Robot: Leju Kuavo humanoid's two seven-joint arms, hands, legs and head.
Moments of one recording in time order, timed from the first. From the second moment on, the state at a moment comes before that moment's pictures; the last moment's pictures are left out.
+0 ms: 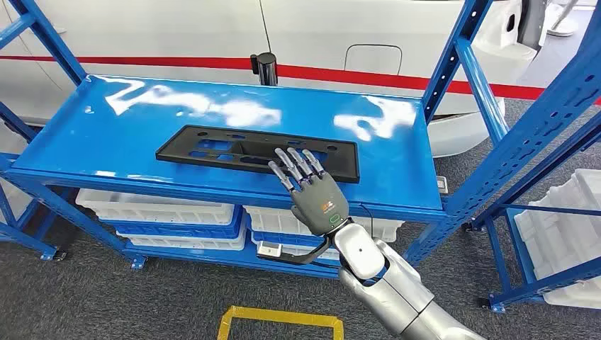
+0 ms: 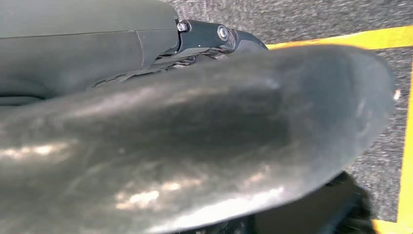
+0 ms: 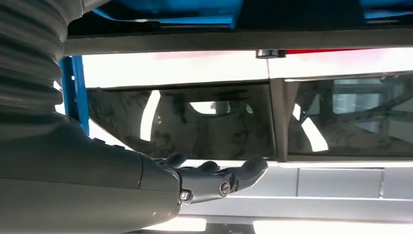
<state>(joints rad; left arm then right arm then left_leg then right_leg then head) -0.01 0.01 -0.10 -0.18 0.01 0.10 -0.16 -0.38 -0.06 0.71 -1.26 1.40 -0.46 0.16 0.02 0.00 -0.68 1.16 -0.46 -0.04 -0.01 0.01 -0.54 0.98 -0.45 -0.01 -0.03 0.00</state>
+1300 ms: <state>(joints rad) -0.01 0.00 -0.10 -0.17 0.00 0.11 -0.17 -0.38 -0.04 0.69 -1.23 1.40 -0.45 0.16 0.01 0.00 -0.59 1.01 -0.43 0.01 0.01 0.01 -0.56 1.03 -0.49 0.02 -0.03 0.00</state>
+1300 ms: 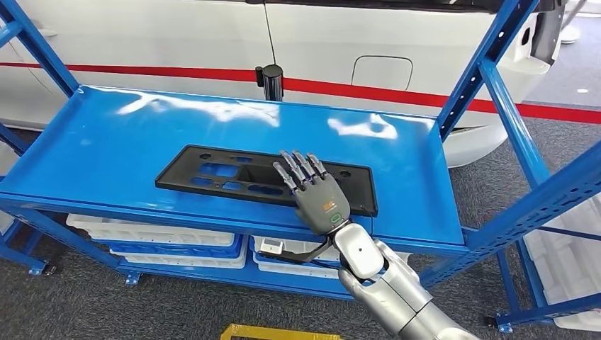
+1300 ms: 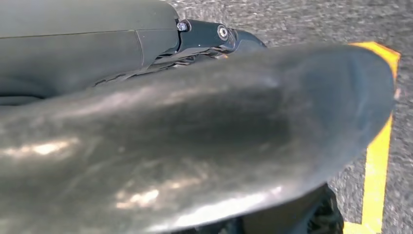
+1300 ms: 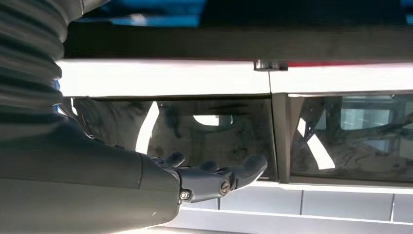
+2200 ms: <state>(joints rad) -0.01 0.01 -0.10 -0.17 -0.01 0.11 -0.17 -0.37 -0.02 0.69 -1.19 1.39 -0.45 0.15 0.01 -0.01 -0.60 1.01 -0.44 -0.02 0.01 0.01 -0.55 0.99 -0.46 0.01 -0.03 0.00</state>
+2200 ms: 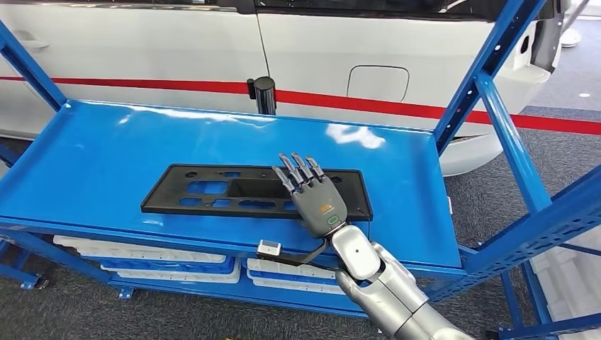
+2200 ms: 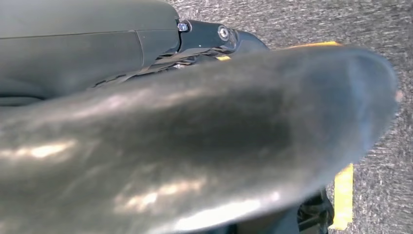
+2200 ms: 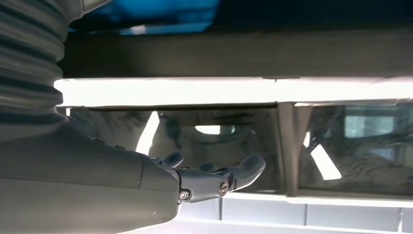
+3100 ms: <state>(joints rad) -0.02 0.00 -0.10 -0.18 -0.03 0.14 -0.19 -0.43 0.05 0.80 -1.11 1.31 -0.39 0.08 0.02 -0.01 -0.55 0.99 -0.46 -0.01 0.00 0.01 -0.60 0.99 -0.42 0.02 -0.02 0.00</state>
